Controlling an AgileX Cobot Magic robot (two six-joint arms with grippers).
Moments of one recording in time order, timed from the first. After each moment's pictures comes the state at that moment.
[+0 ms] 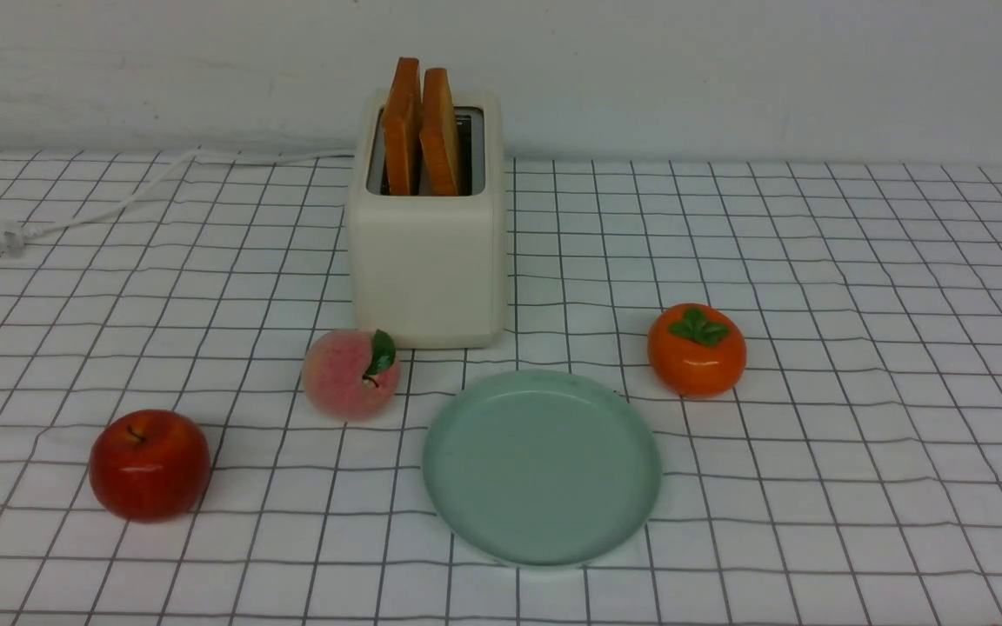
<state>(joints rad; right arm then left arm) -0.01 -0.01 0.02 0.22 0.40 -0.15 -0.01 -0.01 0.03 -0.22 0.33 -0.12</state>
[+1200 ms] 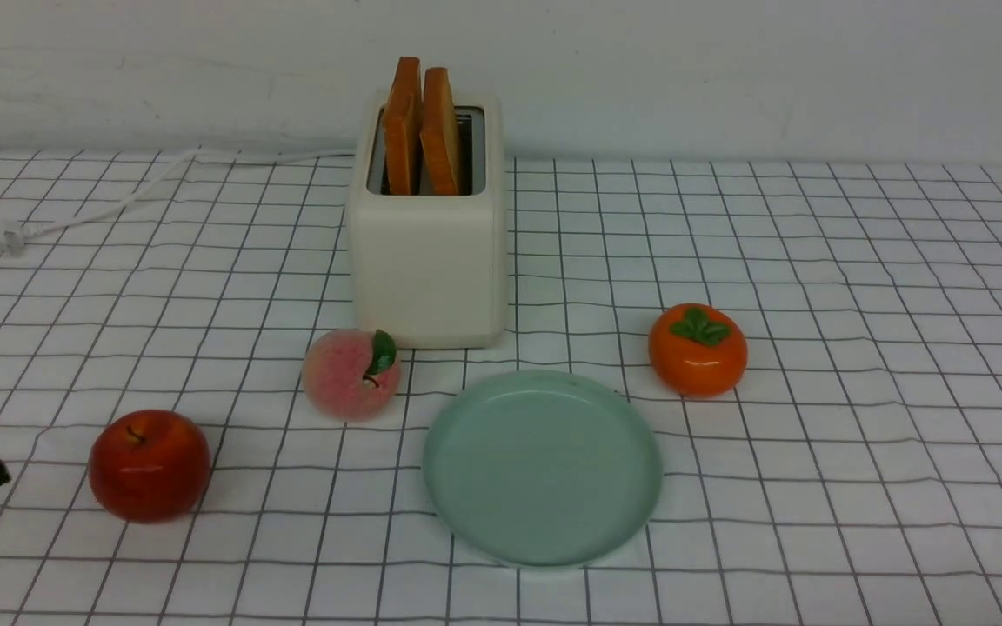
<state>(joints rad) -0.01 -0.01 0.00 0.86 0.14 -0.09 -0.01 0.33 -0.39 -0.77 0.37 0.22</state>
